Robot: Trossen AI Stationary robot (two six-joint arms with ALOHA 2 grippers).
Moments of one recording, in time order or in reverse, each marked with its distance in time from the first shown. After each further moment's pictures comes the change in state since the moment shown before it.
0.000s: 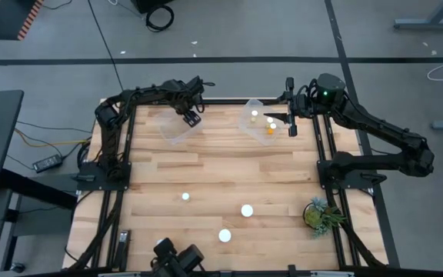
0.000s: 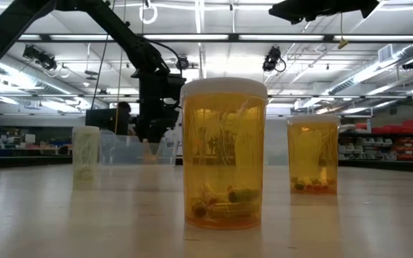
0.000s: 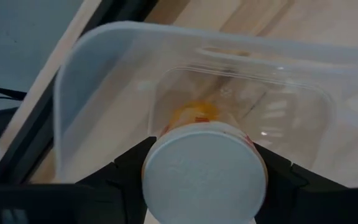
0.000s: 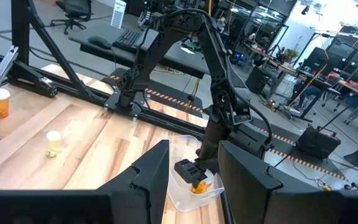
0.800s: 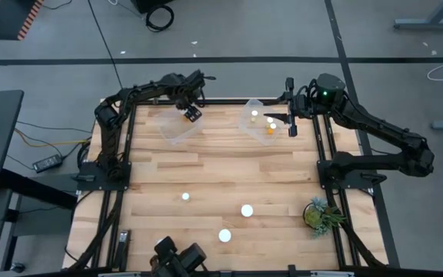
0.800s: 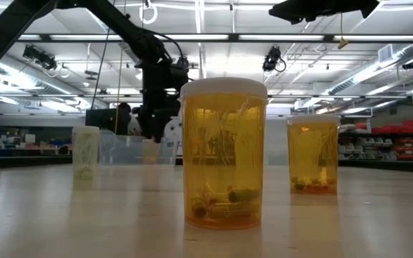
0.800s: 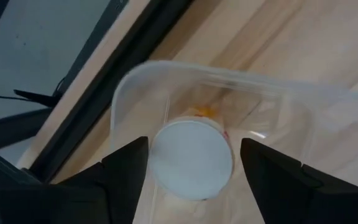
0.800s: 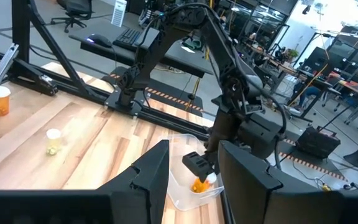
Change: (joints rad) left arm -0.002 -0.003 0.121 -0.116 -0.006 -0.006; right arm 0.000 0.000 0.000 -0.006 0.000 -0.009
